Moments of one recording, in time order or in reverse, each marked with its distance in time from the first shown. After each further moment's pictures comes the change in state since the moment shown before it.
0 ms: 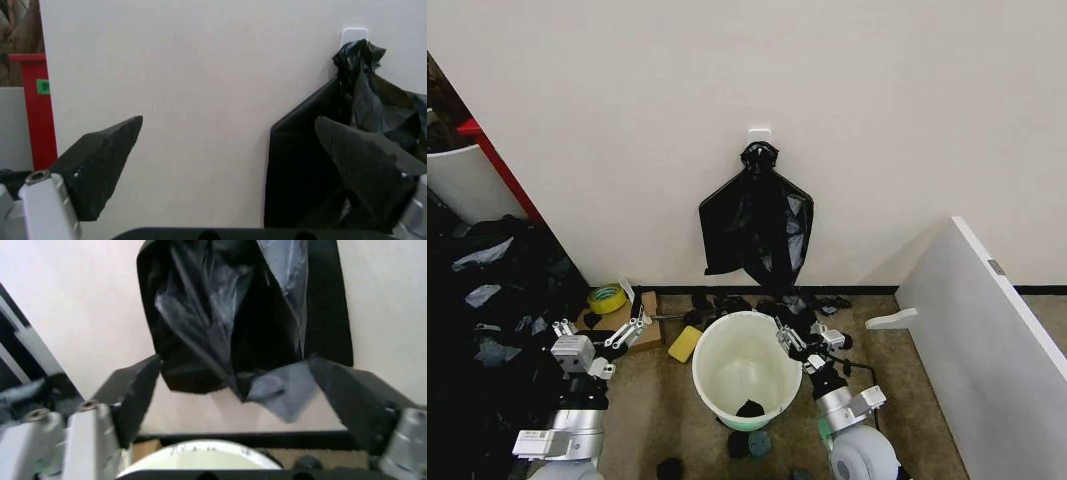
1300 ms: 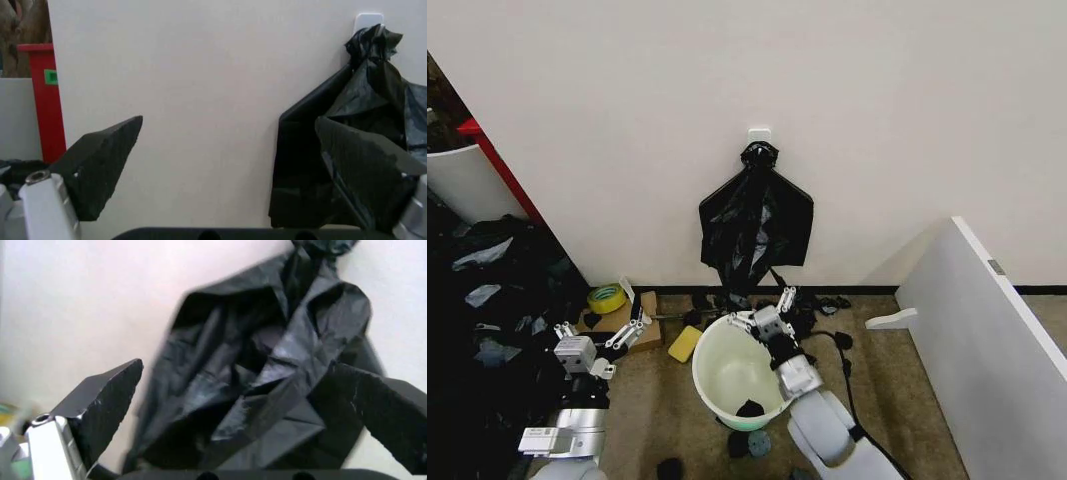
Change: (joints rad) left arm -0.013 -0.016 -0.006 0.031 0.012 0.004 -0.003; right arm 0.267 0.144 -0.151 -0.110 -0.774 -0.203 0.221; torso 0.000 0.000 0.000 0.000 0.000
